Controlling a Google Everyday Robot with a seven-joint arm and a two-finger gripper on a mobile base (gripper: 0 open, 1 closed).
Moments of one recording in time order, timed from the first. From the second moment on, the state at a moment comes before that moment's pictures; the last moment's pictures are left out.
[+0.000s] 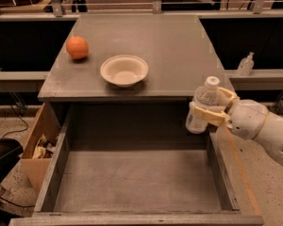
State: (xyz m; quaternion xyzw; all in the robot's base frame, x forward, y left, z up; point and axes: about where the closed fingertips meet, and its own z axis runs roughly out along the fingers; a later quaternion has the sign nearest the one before) arm 0.530 -0.171 0.860 -0.35 0.58 0.28 0.68
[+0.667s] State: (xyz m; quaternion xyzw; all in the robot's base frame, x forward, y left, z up) arm 0.540 -0.140 0.863 -0.37 0.56 0.31 0.67
